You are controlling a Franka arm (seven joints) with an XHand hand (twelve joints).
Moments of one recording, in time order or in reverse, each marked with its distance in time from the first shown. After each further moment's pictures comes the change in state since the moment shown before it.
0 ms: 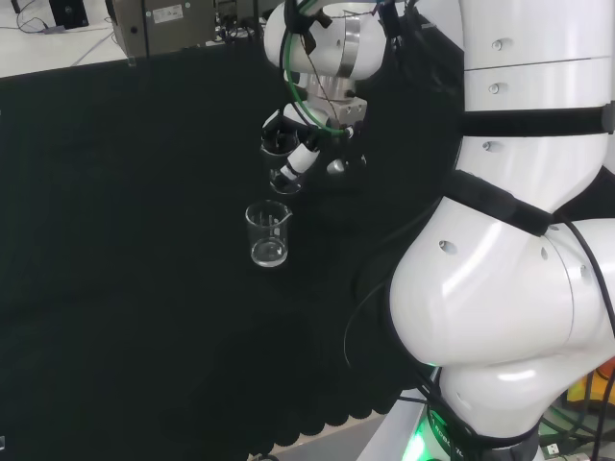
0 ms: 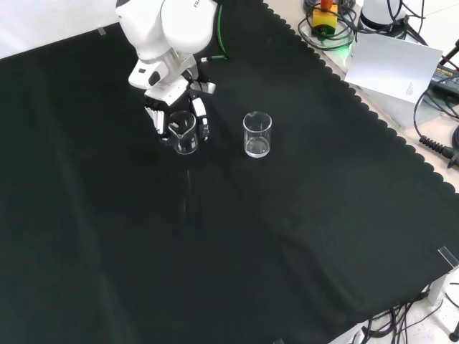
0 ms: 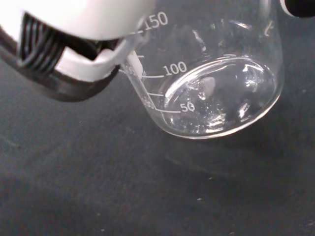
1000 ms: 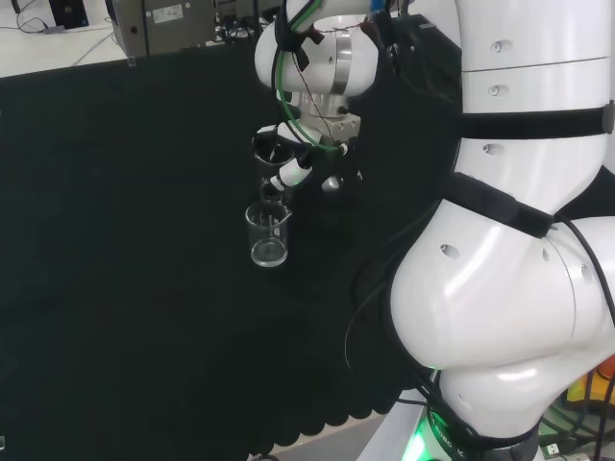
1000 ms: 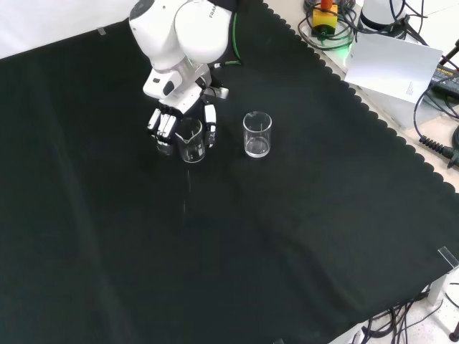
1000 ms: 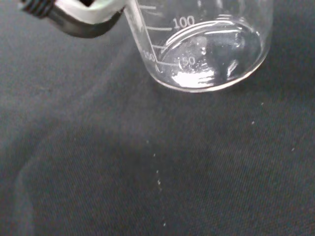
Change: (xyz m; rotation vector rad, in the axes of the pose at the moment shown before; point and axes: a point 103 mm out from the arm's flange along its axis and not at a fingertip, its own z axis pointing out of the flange) arm 0.019 -0.016 0.021 0.053 -0.007 0.007
